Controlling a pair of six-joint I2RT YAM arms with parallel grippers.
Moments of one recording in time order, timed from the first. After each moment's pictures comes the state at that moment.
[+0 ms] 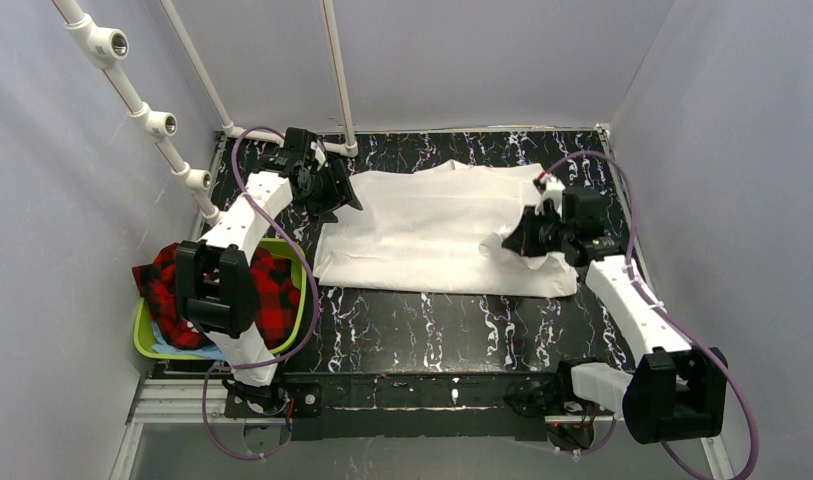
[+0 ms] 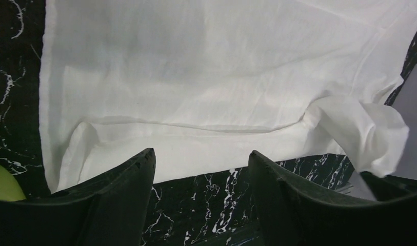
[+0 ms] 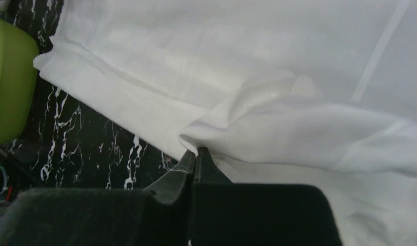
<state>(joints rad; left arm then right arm) -0.21 1.72 1.48 -0.81 0.27 -0.56 0.14 1.15 0.84 -0.37 -0.48 0.17</state>
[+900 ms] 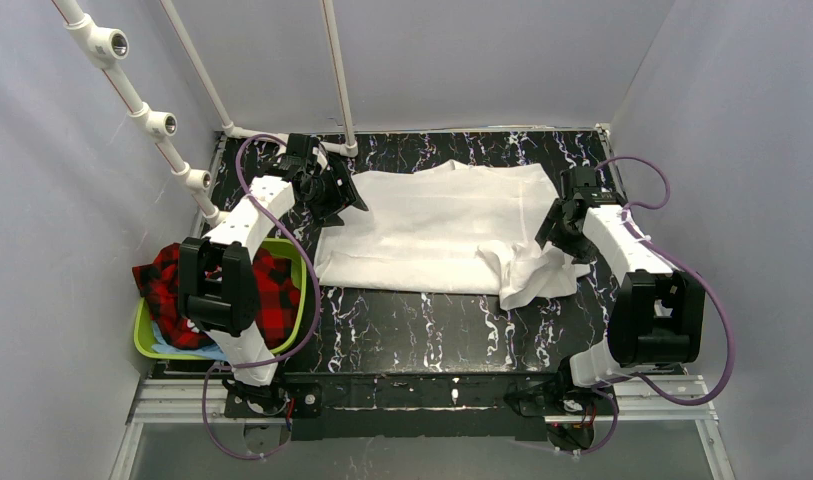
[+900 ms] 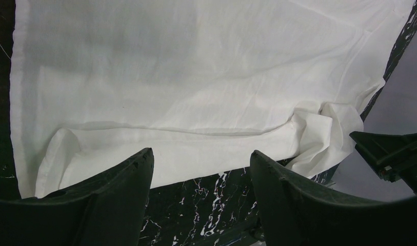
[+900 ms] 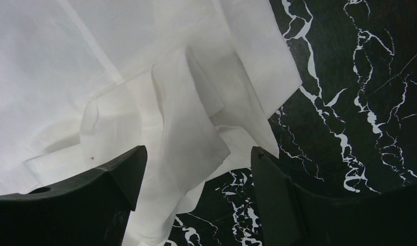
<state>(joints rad) -0.21 1.73 1.42 -0.71 0.33 -0.63 0.05 1.49 1.08 -0.79 0.20 0.52</state>
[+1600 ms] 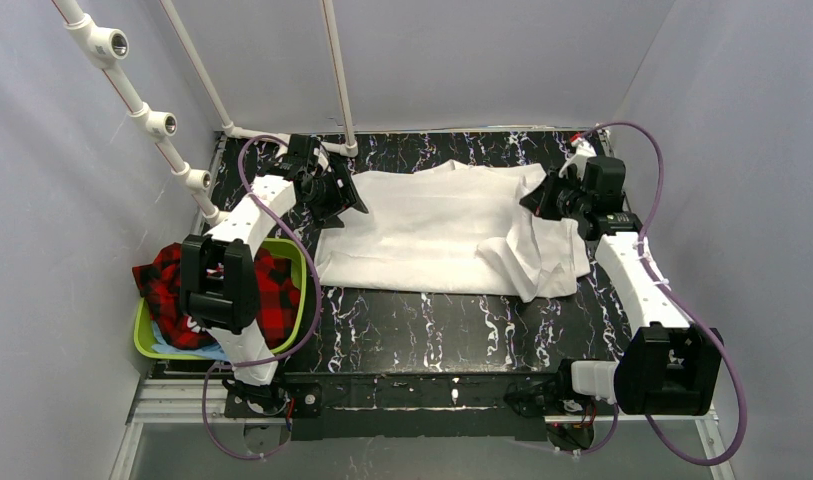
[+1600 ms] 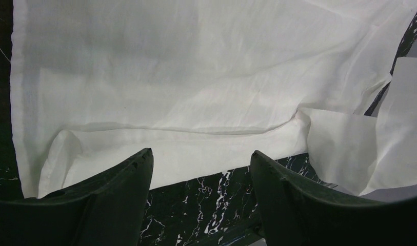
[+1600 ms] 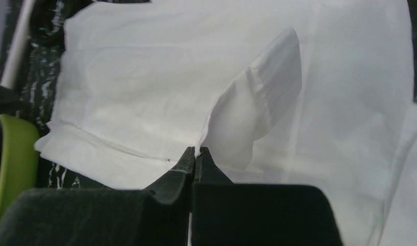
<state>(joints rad) -0.21 1.75 1.42 -0.73 0.34 -0.61 0.03 1.25 0.98 -0.26 -0.44 0.27</state>
